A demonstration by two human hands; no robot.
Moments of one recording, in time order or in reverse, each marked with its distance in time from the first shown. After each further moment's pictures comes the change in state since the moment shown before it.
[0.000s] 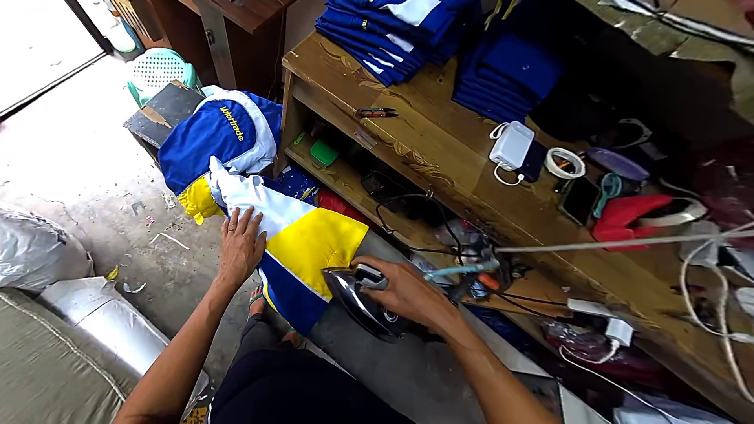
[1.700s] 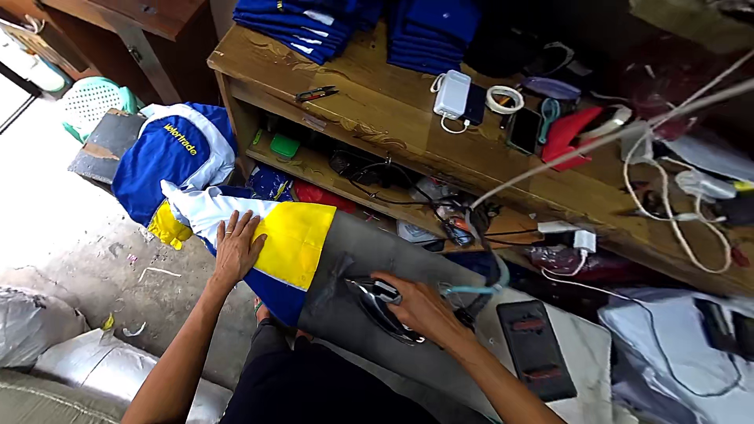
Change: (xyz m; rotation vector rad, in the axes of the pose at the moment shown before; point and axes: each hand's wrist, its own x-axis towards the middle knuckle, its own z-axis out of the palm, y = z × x) left_hand 0.031 0.022 0.020 0.002 -0.242 0.176; right_hand -0.095 0.056 0.074 -0.024 0.159 0.361
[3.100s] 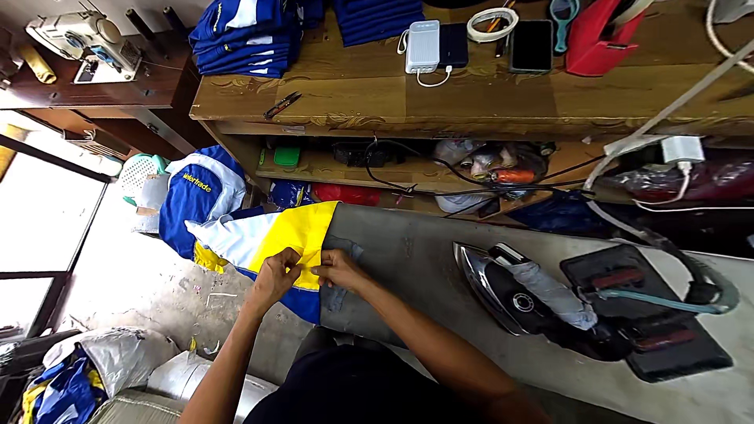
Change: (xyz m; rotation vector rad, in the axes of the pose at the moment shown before) left_hand -0.013 0.108 -0.040 -0.294 -0.425 -0.005; right_hand 0.104 -0.091 0.073 1.273 -0.182 -0.055
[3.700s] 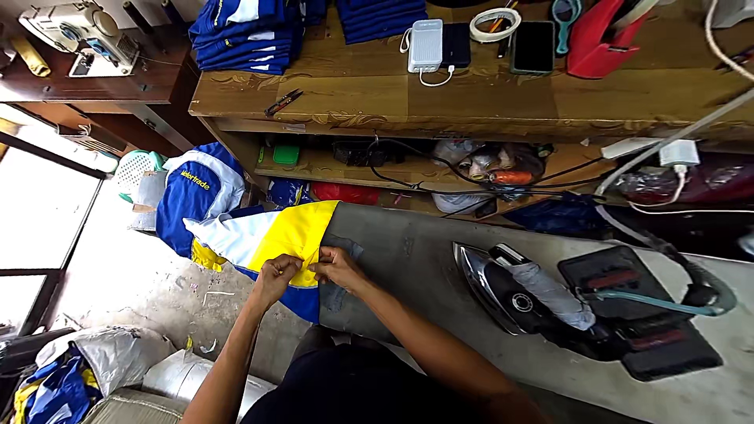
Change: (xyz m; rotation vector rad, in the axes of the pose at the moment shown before) left_hand -0.007 -0.019 0.010 -0.404 0.063 0.046; right_hand 0.002 0.000 0.008 0.110 0.087 -0.067
